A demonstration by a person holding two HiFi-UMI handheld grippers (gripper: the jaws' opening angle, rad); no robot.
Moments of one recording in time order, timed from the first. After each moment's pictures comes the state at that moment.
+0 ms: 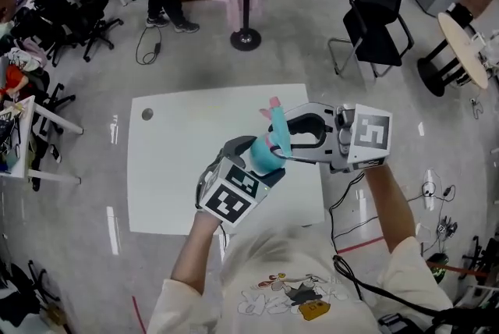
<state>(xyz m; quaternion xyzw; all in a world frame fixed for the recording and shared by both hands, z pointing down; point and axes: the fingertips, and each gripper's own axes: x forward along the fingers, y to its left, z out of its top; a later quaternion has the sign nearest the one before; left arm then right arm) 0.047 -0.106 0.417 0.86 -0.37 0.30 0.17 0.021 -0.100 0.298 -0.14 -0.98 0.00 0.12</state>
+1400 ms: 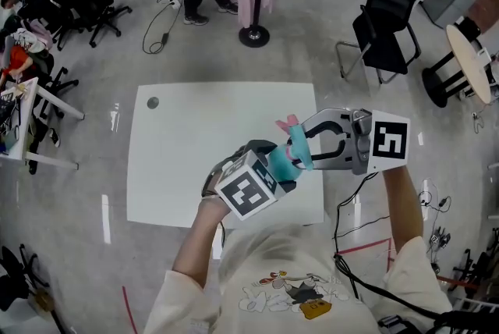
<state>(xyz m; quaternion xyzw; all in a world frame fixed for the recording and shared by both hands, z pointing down) 0.069 -0.079 0.426 0.88 -0.26 0.35 0.19 0.034 -0.070 0.306 -0.24 -0.95 -0.09 0.19</state>
